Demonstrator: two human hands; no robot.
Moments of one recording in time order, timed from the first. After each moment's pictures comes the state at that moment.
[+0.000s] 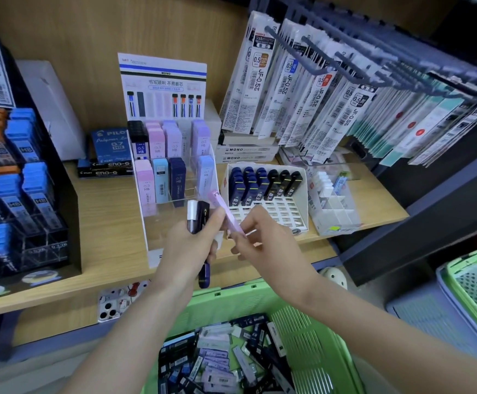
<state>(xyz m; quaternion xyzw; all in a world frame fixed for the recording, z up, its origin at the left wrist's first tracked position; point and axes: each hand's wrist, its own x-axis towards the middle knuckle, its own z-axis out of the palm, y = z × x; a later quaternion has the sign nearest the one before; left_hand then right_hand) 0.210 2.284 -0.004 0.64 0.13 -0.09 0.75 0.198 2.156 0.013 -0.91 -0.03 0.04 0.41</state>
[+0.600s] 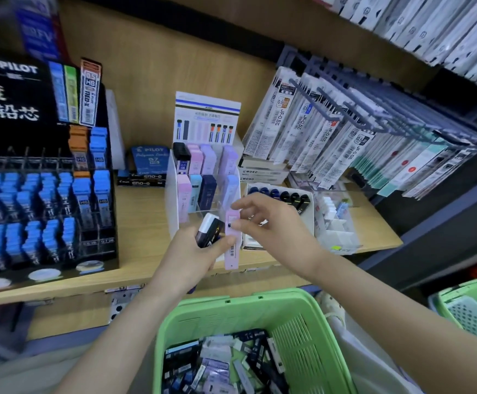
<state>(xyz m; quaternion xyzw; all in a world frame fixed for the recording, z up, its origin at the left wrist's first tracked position) 0.193 2.336 0.005 0.72 0.01 -0.06 0.69 0.209 2.192 0.065 -0.92 -0.13 0.02 0.36</state>
